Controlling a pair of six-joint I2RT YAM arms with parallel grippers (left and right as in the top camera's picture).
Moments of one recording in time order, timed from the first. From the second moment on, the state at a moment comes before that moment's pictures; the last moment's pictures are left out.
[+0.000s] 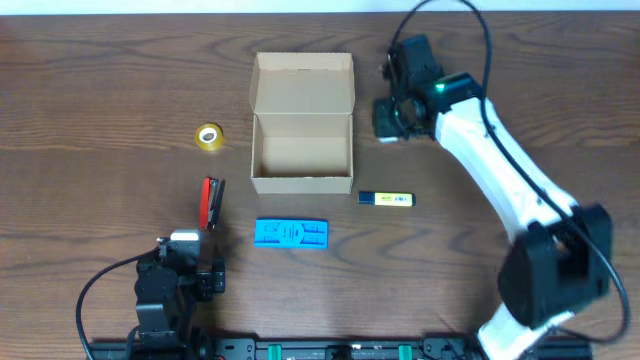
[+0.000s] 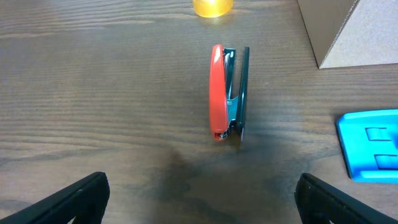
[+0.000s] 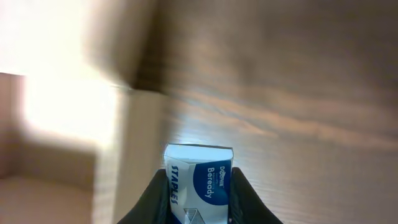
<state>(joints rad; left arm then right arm) 0.01 0.01 0.17 -0.78 -0.06 0.12 0.38 1.83 1.55 -0.85 -0.04 0.27</state>
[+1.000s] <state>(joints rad) 0.01 0.01 0.17 -0.78 -0.06 0.12 0.66 2.06 1.62 -0.71 -0.04 0.10</state>
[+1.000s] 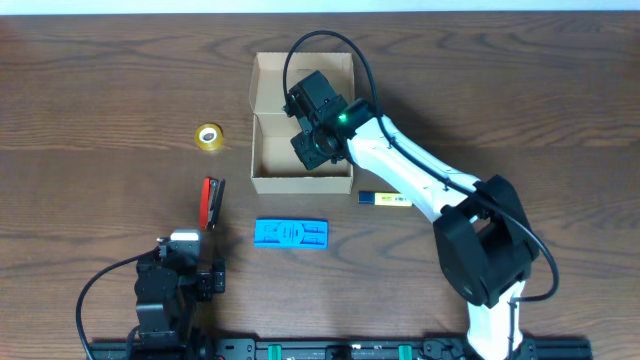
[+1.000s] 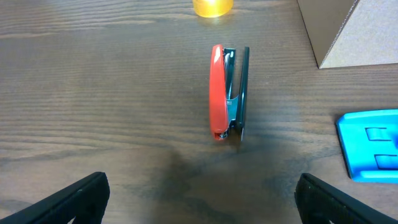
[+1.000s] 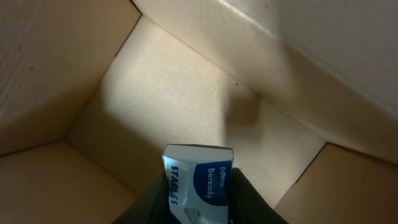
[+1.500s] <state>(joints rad) 0.01 0.01 0.17 -0.78 -0.06 0.12 0.66 2.06 1.62 -0.70 -0.03 0.09</state>
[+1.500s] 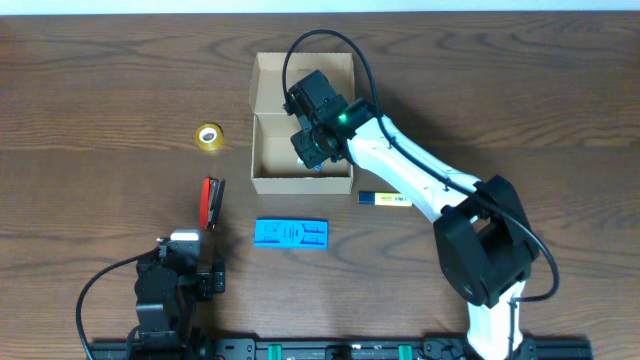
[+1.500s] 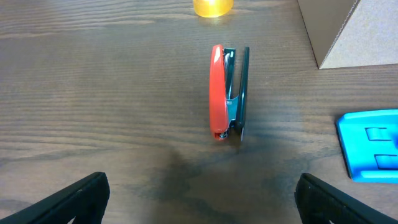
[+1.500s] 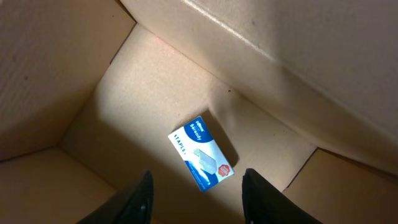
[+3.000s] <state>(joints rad) 0.01 0.01 0.17 -0.78 -0.06 0.12 0.50 1.61 1.04 -0.87 0.08 -0.22</state>
